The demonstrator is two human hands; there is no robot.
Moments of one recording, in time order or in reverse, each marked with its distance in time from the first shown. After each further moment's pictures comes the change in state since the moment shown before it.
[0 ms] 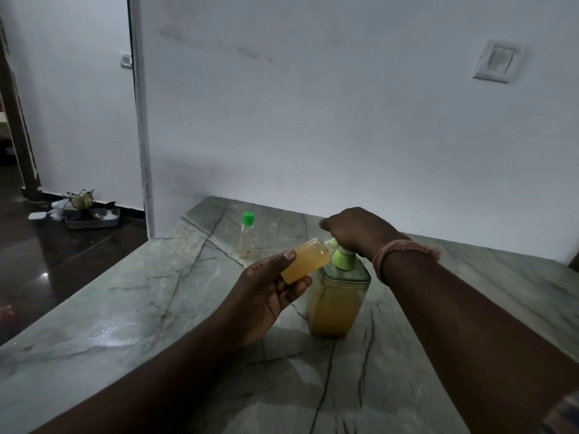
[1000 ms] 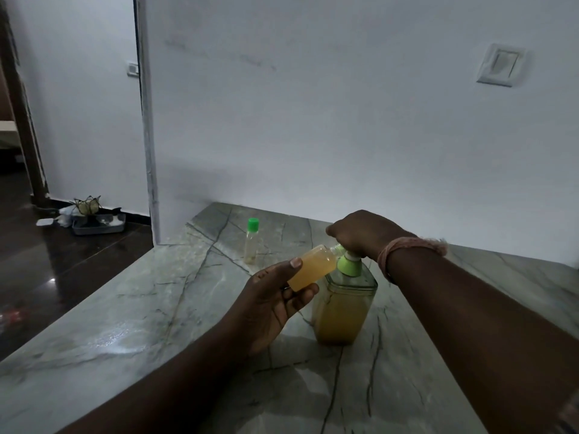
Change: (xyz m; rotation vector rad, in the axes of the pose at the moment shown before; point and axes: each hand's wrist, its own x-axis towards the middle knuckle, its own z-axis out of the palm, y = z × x) left_hand -0.001 -0.001 -0.001 -0.014 -0.014 -0.012; right_hand 0.007 0.000 0.001 0.013 0.031 0.066
